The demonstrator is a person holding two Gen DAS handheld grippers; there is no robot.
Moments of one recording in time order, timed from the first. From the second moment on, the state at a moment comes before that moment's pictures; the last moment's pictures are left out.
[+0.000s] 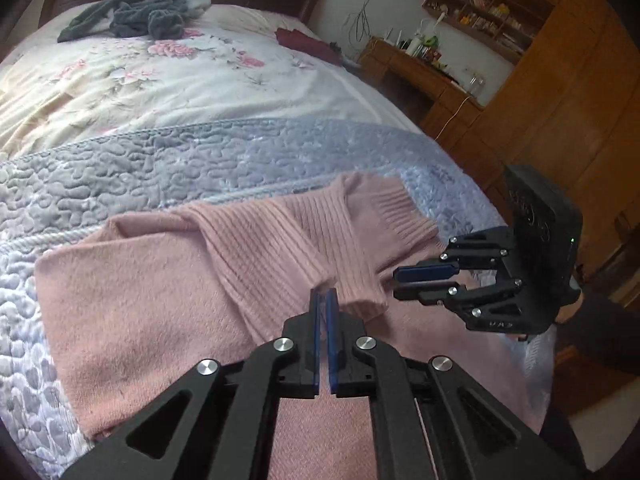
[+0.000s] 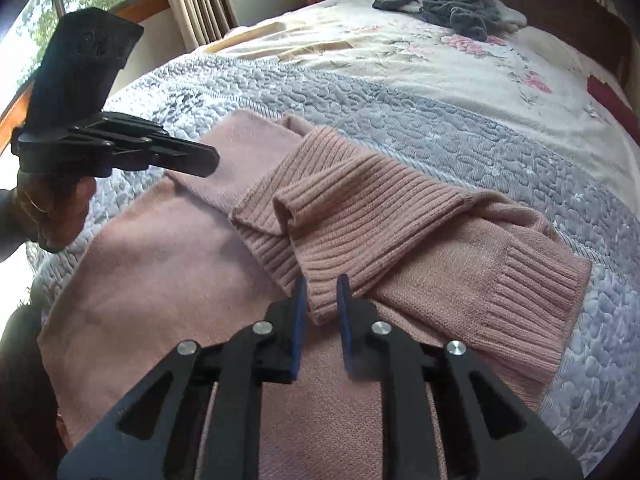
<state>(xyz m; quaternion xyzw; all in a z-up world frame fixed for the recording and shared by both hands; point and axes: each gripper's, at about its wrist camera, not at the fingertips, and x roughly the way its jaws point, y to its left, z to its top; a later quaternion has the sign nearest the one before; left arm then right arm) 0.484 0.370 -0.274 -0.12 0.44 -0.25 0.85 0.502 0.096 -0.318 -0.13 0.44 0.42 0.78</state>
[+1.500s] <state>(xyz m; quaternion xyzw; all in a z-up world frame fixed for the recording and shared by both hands) 0.143 0.473 -0.359 -0.45 0.63 -0.11 0.62 0.248 -0.159 -0.364 0.28 0.70 0.26 0.60</state>
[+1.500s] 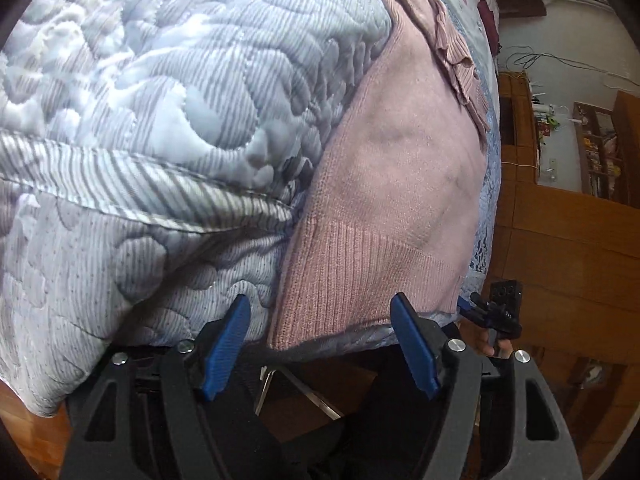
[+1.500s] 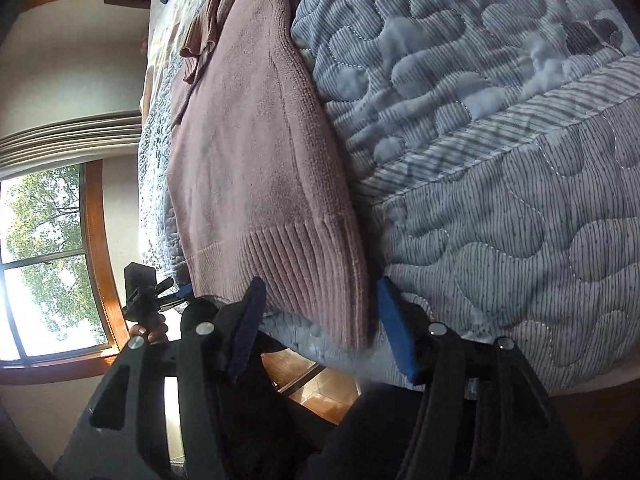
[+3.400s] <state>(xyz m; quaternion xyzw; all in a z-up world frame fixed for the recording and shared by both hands) 0.241 0.508 -0.245 -0.60 0.44 -0.10 0.65 0.365 -0.153 -0.243 0.39 0.54 0.32 0.67</state>
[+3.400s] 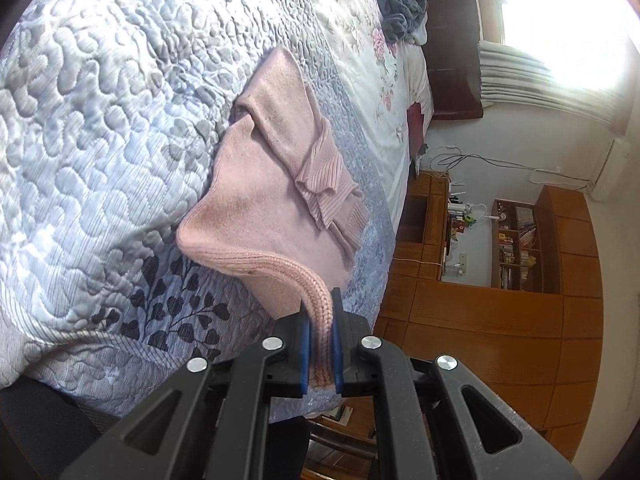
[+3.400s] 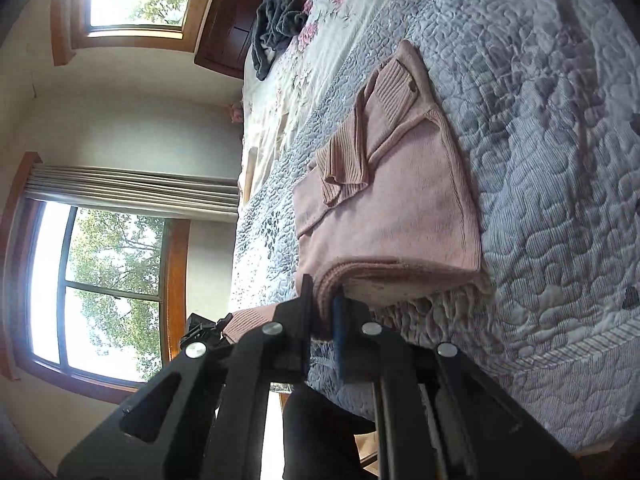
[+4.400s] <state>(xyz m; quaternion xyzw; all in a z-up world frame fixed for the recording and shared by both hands) 0.417 0.557 -0.332 -0.54 0.46 -0.06 0.70 0.554 -0.131 -0.325 0.36 0.58 0.27 0.68</state>
